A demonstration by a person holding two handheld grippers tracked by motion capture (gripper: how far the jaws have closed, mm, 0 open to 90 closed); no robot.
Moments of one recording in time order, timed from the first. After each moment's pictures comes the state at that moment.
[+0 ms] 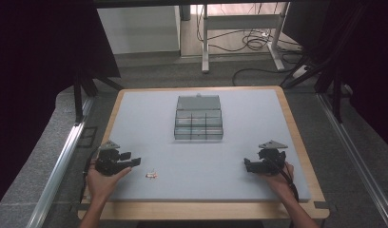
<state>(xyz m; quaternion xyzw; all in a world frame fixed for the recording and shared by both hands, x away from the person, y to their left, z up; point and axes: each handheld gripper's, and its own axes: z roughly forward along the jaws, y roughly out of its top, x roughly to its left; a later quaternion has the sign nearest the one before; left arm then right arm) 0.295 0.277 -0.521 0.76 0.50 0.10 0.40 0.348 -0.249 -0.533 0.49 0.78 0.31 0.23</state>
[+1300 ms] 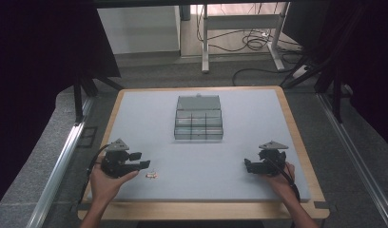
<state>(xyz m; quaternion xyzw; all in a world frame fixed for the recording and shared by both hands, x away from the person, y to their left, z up) 0.279 0.238 -0.482 0.81 0.43 0.09 0.40 0.346 -0.250 -0.533 0.48 0.79 0.31 0.23</state>
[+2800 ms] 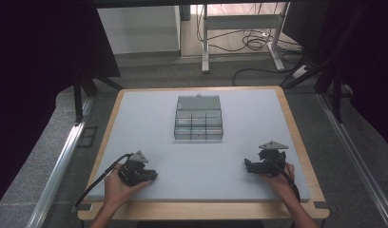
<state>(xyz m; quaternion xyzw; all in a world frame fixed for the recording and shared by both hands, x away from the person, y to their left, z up) 0.285 0.208 -0.529 0.87 0.39 0.04 0.31 0.346 -0.250 -0.533 0.48 0.79 0.31 0.23</state>
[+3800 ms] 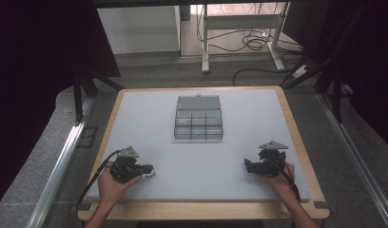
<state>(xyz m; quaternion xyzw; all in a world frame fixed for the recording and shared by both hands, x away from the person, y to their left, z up) 0.283 0.229 -0.509 0.83 0.40 0.05 0.37 0.346 -0.250 -0.533 0.48 0.79 0.31 0.23</state>
